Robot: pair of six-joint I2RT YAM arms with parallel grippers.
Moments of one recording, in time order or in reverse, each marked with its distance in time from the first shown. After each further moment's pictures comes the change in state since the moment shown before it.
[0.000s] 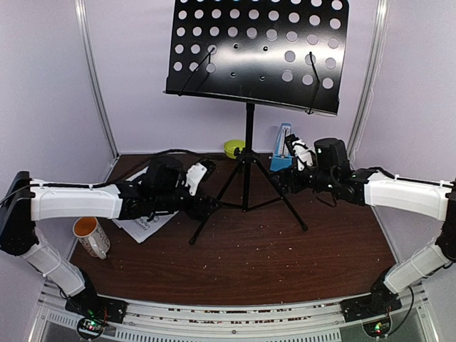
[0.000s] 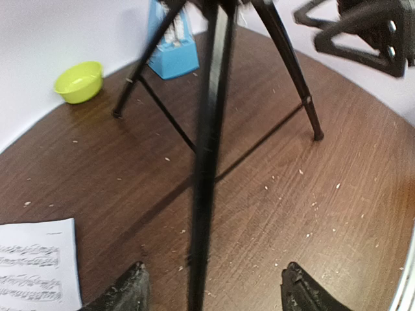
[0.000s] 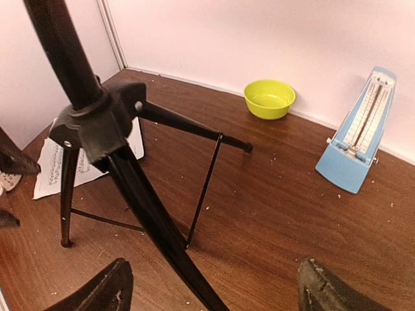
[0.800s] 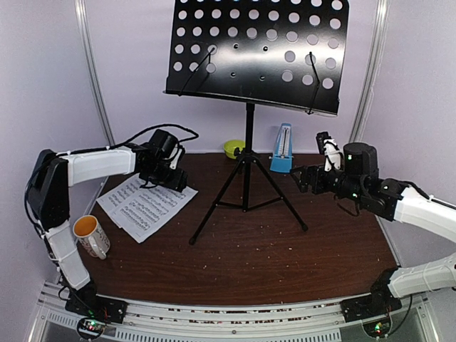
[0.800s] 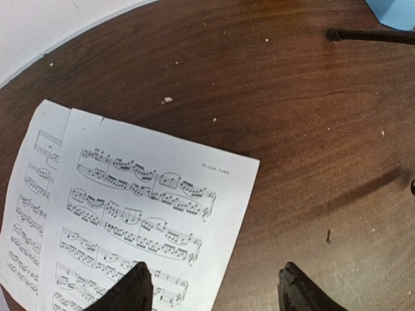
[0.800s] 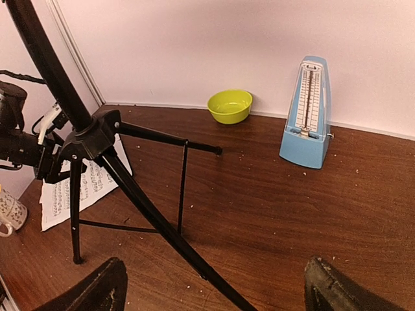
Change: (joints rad) left arm 0.327 0.289 0.396 -0.513 -0.158 -0.094; right arm 0.002 -0.298 -0.126 -0.092 0.142 0.161
